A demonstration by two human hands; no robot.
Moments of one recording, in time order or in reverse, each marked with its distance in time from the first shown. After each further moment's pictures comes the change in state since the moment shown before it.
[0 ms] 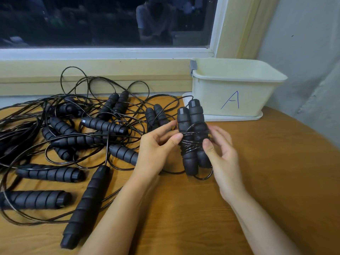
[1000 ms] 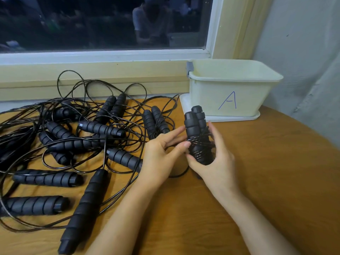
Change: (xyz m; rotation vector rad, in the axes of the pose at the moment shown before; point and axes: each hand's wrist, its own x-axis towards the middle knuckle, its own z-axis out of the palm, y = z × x) left_hand -0.005 -0.004 0.009 0.190 -0.045 0.114; right_hand -0.005 0.006 0.001 -0.506 0.072 -0.118
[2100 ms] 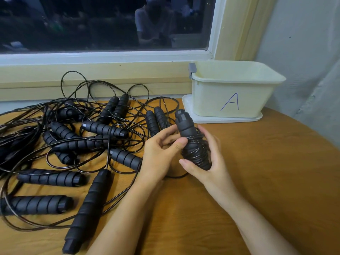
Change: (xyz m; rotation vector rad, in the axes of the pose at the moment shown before) left_hand 0.003 0.005 -0.002 -0.297 0.049 -0.117; right_hand -0.007 -0.013 0.001 0.432 -0.240 0.021
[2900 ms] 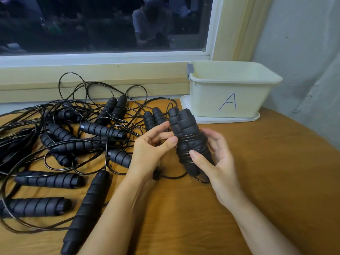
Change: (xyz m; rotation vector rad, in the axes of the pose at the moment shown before) left_hand 0.006 0.003 -0.015 -0.113 0.000 -0.034; right_hand 0.001 -0.008 -0.006 0.254 0.066 0.042
